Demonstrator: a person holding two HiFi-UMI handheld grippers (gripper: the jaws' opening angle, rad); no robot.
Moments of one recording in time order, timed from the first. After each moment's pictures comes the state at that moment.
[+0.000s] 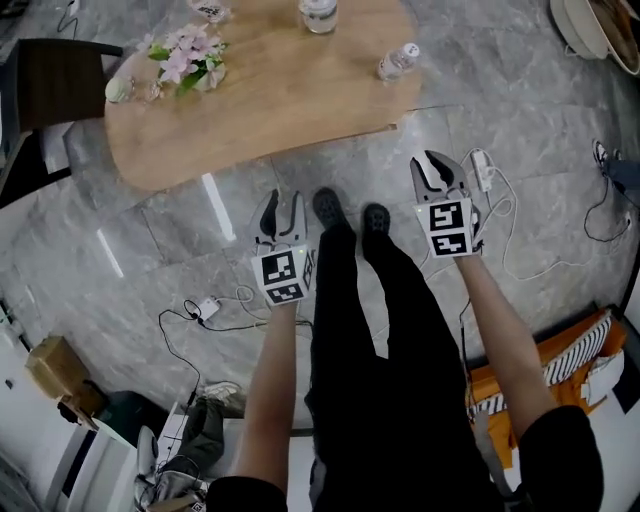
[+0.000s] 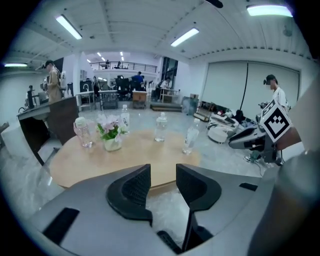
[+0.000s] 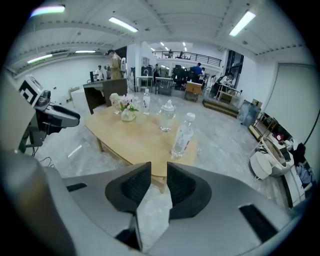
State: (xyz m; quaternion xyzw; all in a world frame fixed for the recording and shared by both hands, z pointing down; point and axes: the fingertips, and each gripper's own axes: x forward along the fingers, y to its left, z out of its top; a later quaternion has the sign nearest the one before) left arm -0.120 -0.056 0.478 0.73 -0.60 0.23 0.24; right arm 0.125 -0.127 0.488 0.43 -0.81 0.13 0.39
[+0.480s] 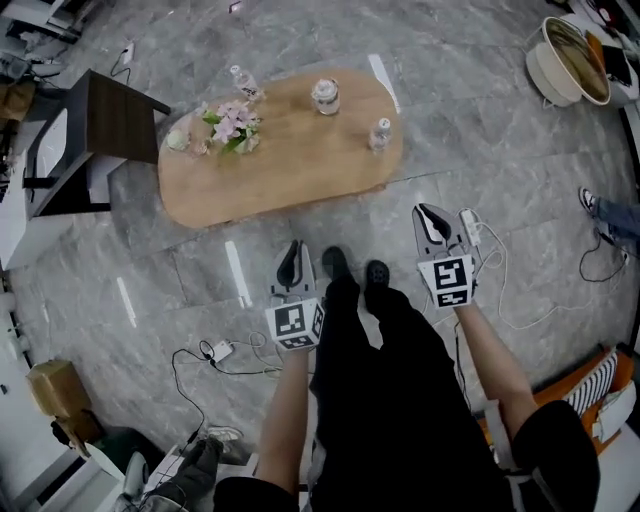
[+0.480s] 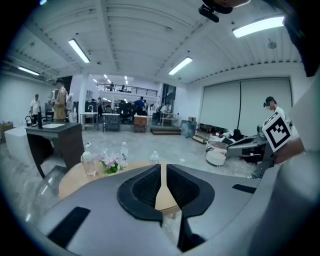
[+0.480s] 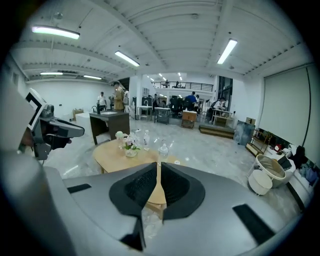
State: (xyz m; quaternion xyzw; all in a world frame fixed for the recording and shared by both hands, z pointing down) left arm -0.078 -0.017 0.285 0.74 -0.64 0.13 0.16; right arm 0.152 -0.088 0.291 0.46 -0.85 0.07 0.25
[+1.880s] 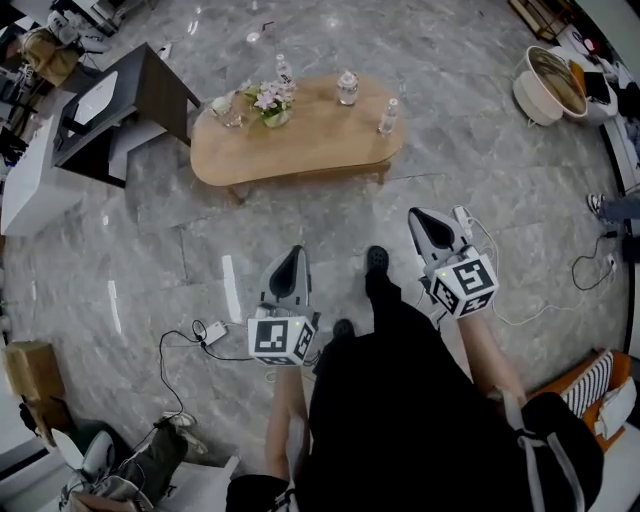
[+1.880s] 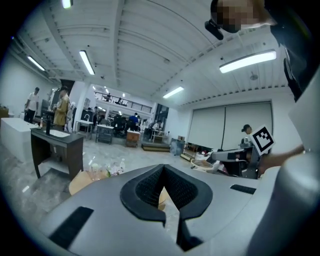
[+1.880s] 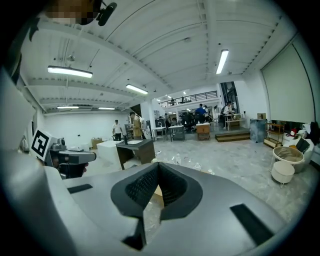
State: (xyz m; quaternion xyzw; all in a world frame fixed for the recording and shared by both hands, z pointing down) left arm -0.110 0.249 0.117 0.79 -0.61 0.03 0.12; right arm 0.083 0.169 0.111 0.39 -0.91 0.09 0.10
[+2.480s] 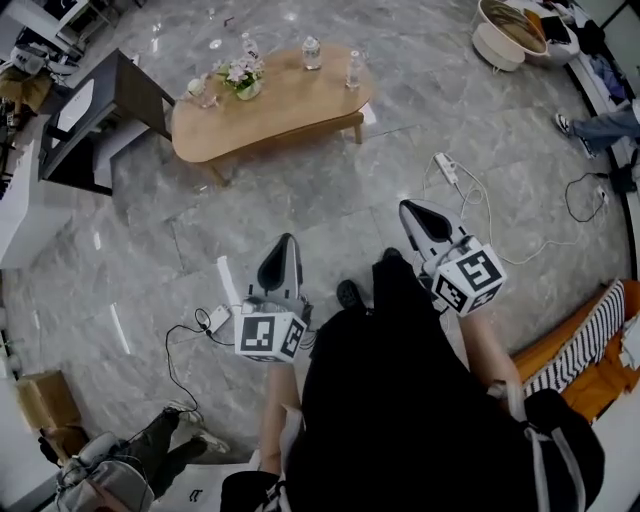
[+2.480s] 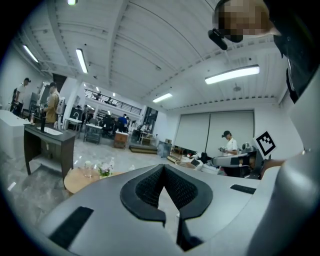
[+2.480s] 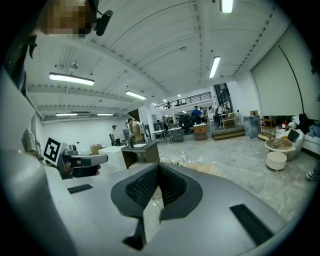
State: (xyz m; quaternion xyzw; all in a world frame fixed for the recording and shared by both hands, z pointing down) left arm -0.101 0.421 0.093 0.83 -0.54 0.00 0.11; right arm 0.087 0.384 0.087 0.41 -0.90 0.12 0.07
